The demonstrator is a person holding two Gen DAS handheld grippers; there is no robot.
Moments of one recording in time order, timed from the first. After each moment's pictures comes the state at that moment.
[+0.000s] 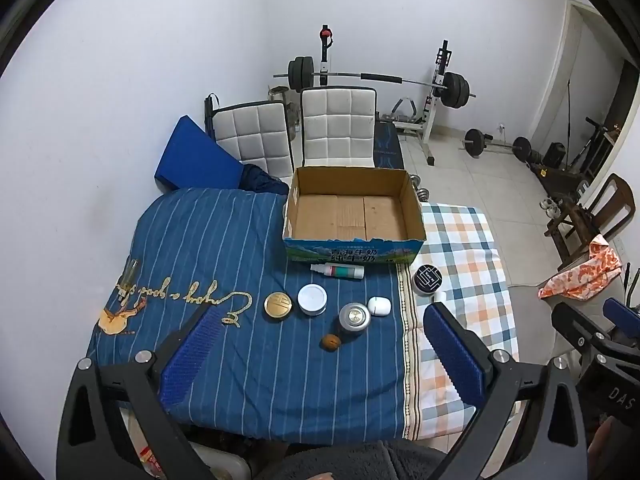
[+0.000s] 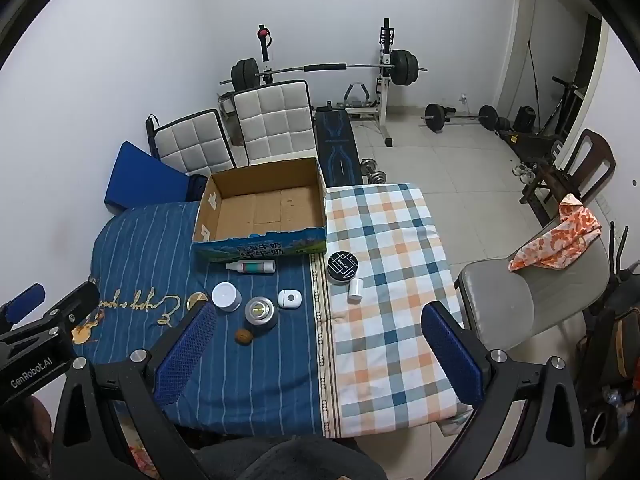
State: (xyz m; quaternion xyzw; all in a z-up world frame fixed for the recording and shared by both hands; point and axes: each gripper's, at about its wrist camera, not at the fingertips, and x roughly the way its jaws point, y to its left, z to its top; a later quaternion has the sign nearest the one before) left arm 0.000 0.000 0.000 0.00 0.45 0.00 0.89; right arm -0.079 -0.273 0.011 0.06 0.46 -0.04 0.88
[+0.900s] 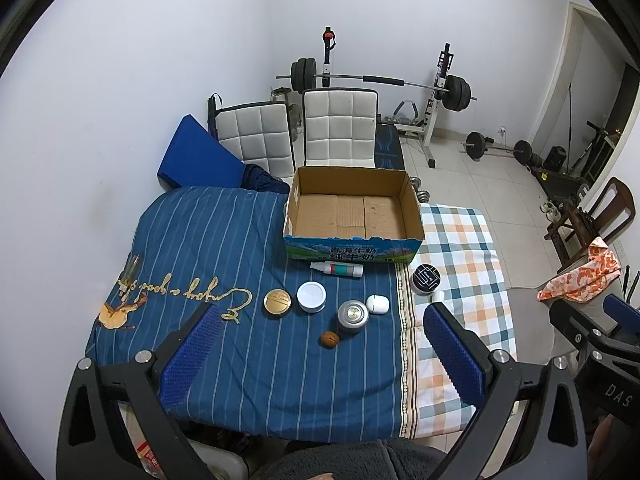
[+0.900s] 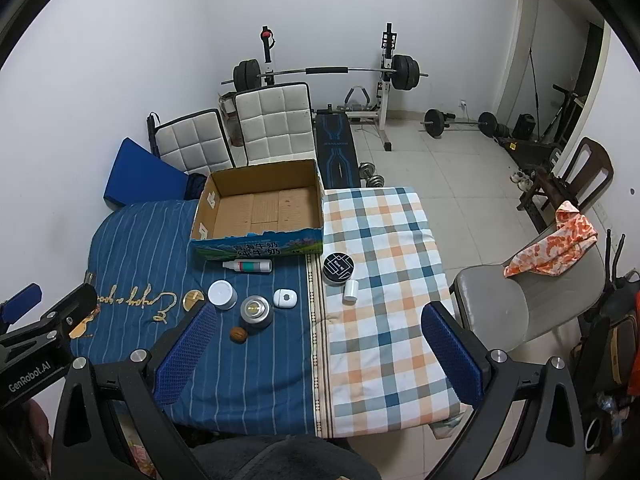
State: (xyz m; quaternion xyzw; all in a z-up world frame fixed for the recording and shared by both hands) left arm 0.002 -0.002 0.001 0.00 0.46 0.00 0.89; right arm -0.087 -0.271 0.019 0.05 0.46 -0.05 0.89
